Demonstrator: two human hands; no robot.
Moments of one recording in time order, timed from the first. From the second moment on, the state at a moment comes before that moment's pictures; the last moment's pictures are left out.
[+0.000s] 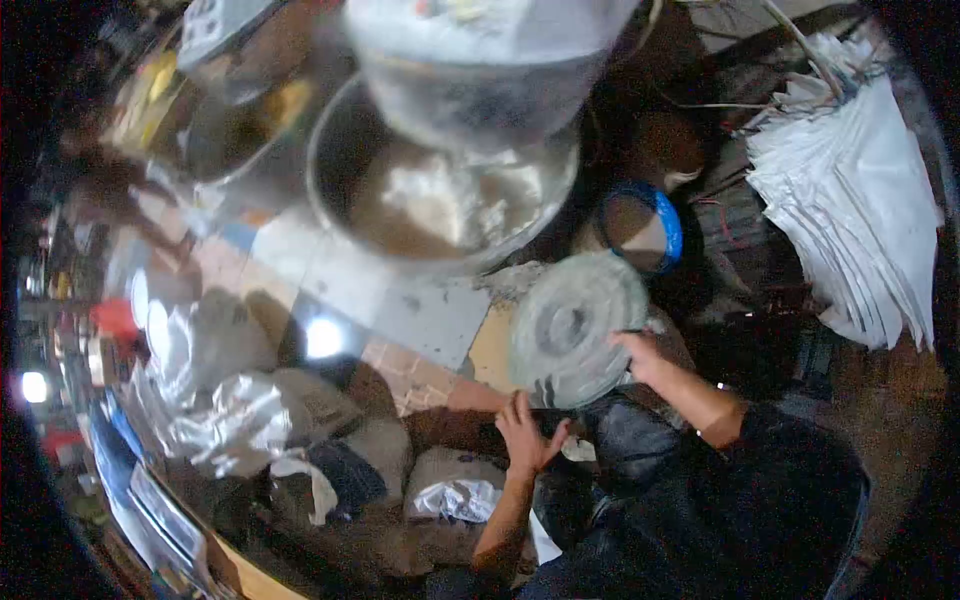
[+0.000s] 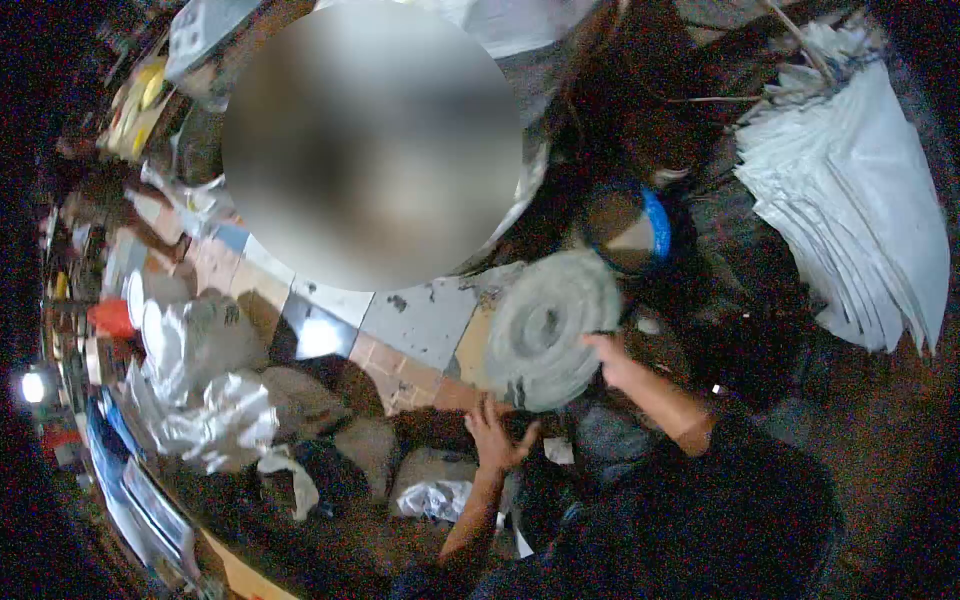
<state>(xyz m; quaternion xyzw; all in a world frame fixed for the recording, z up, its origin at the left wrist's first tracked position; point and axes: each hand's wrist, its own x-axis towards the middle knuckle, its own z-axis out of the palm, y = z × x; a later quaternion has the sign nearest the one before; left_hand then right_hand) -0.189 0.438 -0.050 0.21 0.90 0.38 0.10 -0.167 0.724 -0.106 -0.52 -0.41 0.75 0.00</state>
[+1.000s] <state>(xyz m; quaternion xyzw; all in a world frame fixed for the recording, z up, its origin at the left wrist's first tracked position) -0.059 0.237 -0.074 -0.16 0.91 0.17 0.35 -0.110 0.933 -0.318 -0.61 -0.54 0.51 -0.26</state>
